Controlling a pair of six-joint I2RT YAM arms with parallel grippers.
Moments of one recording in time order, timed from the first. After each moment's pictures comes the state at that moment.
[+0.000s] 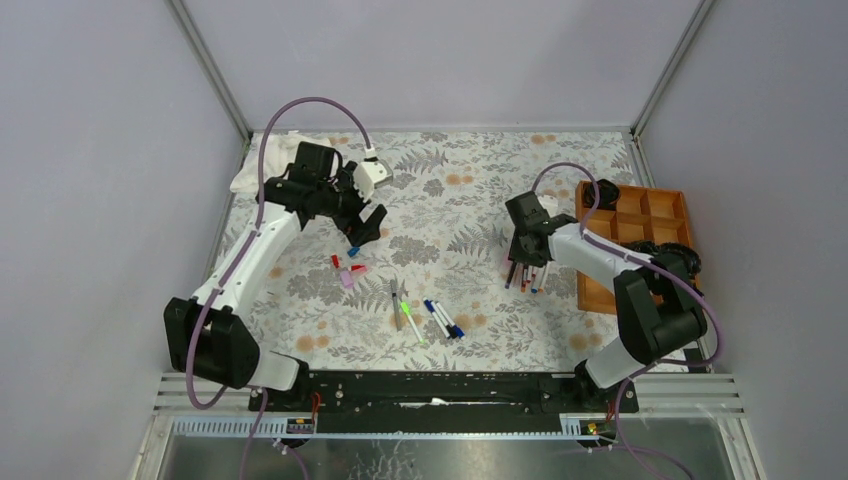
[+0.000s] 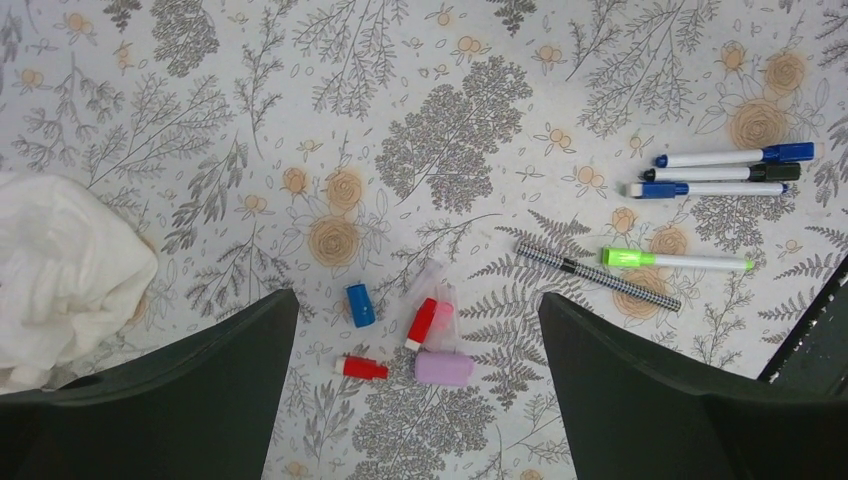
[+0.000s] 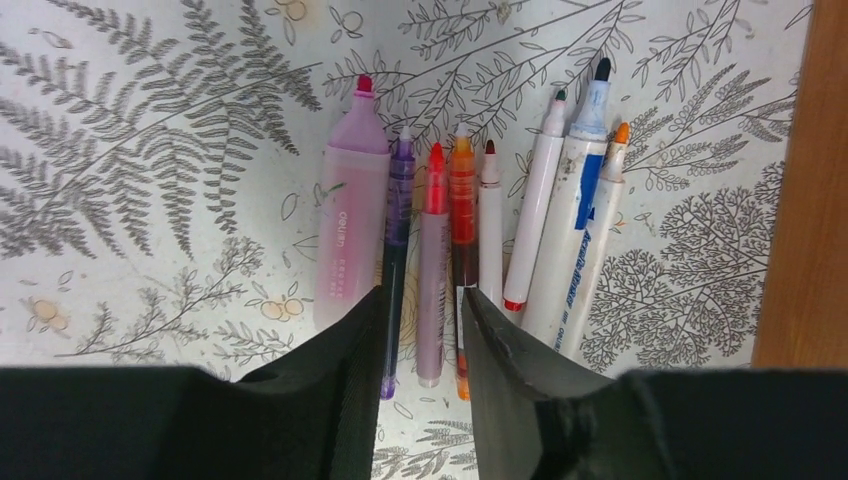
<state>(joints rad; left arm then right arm) -0.24 1.42 1.30 -0.78 0.53 0.62 0.43 1.57 0.93 -0.51 0.30 0.63</state>
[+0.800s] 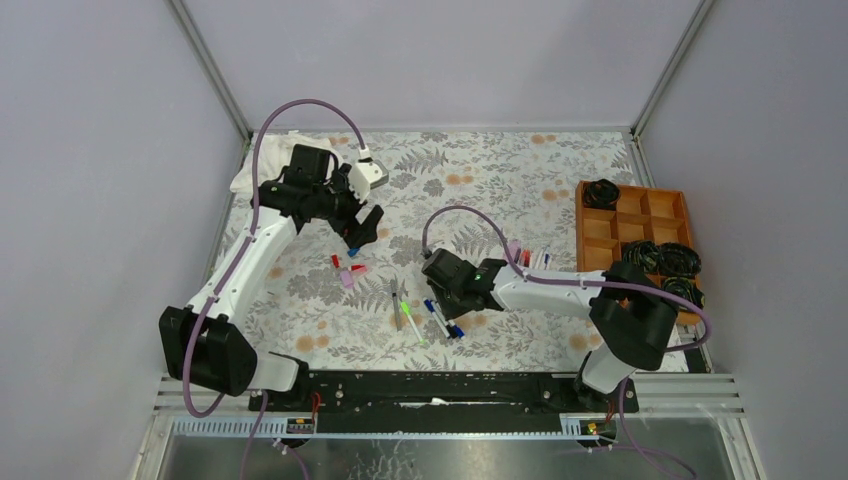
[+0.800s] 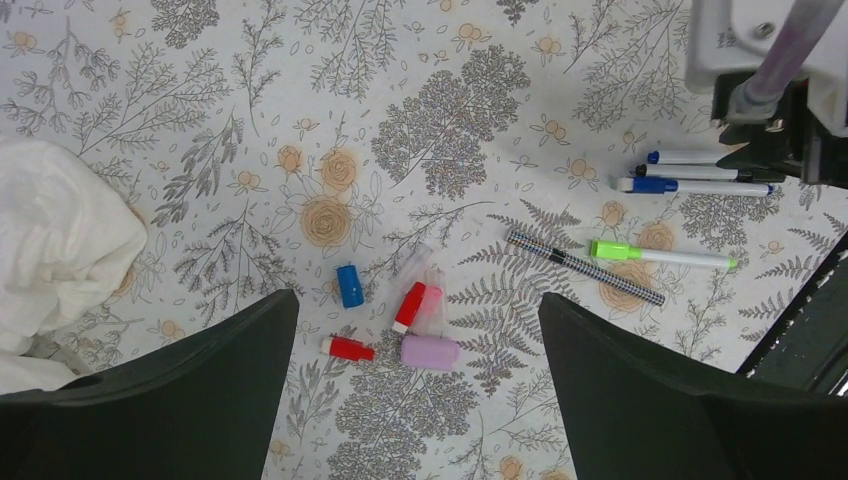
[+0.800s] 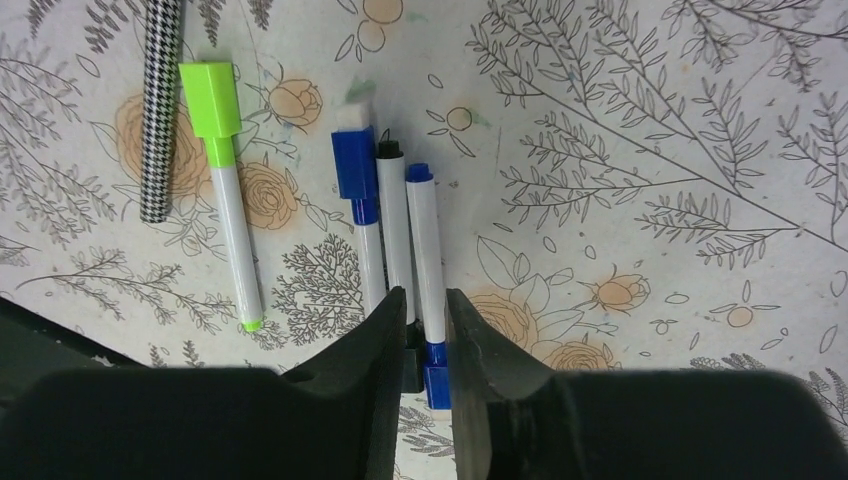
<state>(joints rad) -0.23 1.38 1.28 -0.80 0.50 0.57 1.02 1.61 0.96 -0.45 0.14 0.51</state>
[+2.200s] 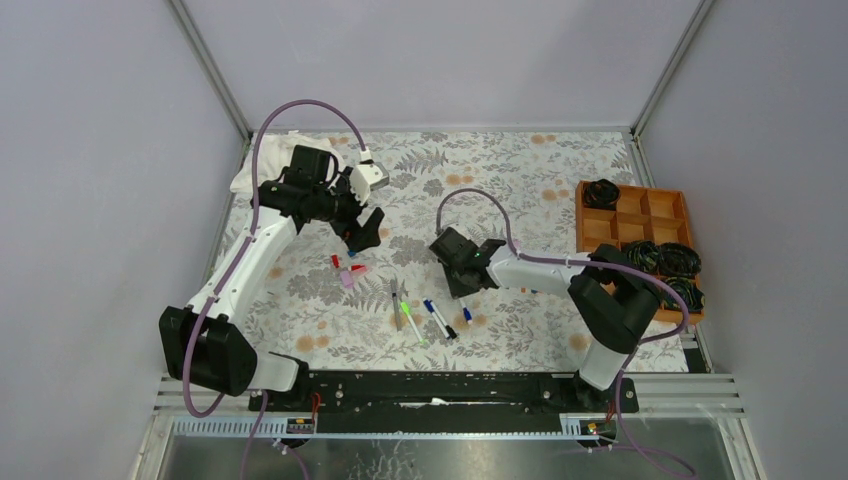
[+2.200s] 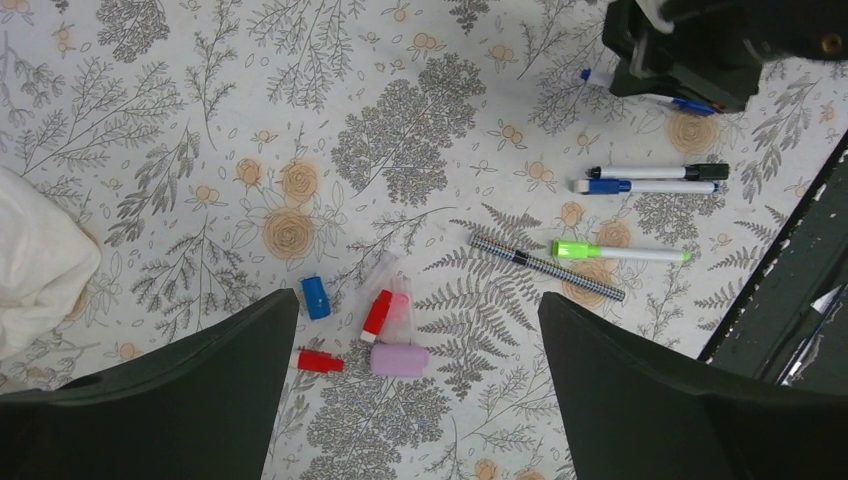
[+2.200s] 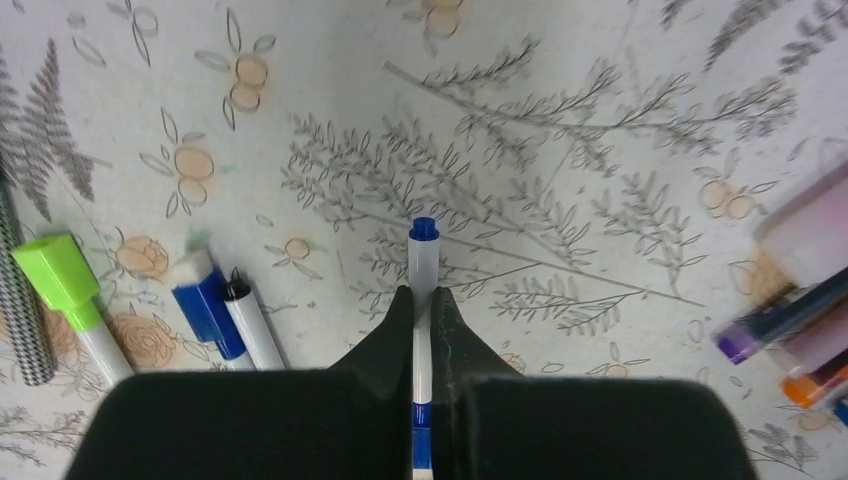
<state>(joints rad) -0.23 1.38 1.28 -0.83 0.58 0.57 0.90 1.73 1.02 -0.45 0.20 0.50</state>
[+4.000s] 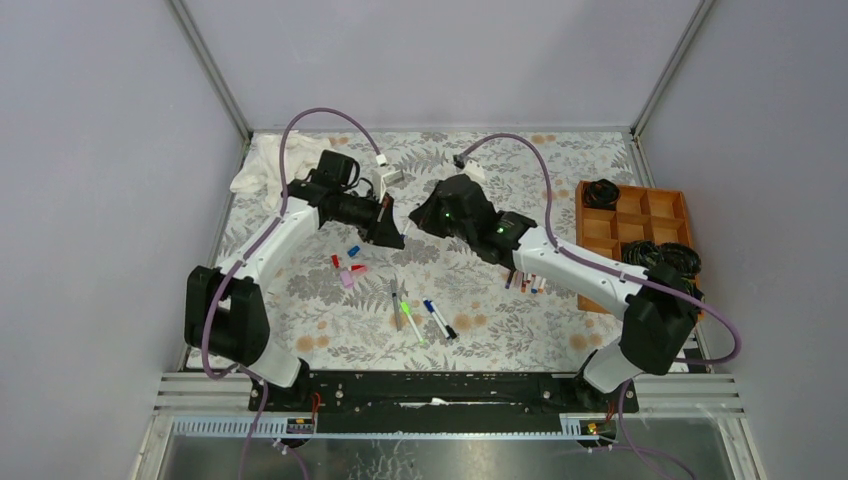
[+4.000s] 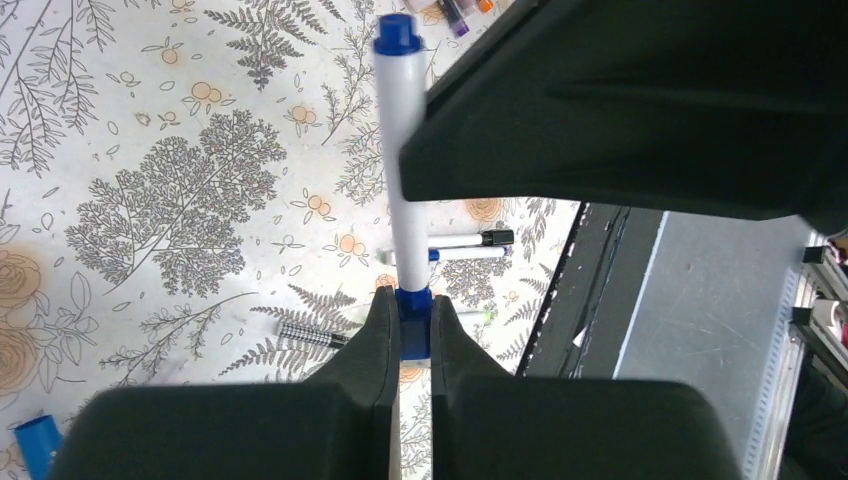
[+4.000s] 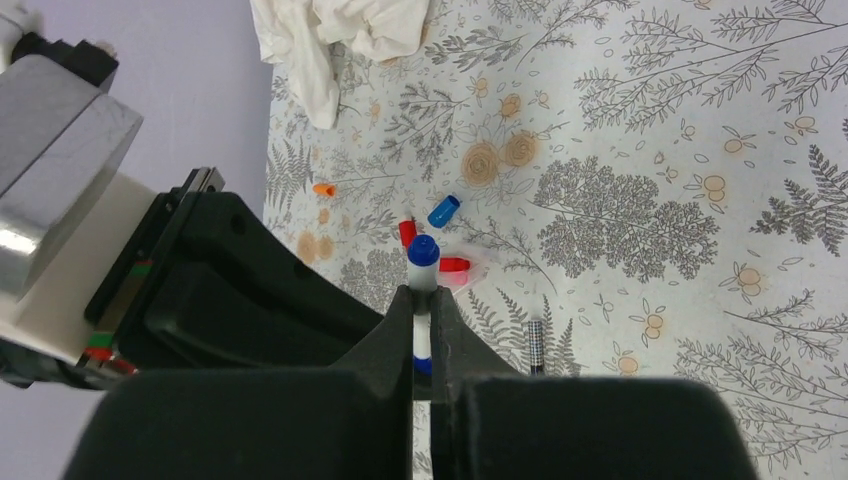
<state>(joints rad) -0.30 1.53 1.23 -0.70 0.93 0.24 0.85 1.57 1.25 -0.19 0.21 0.95</state>
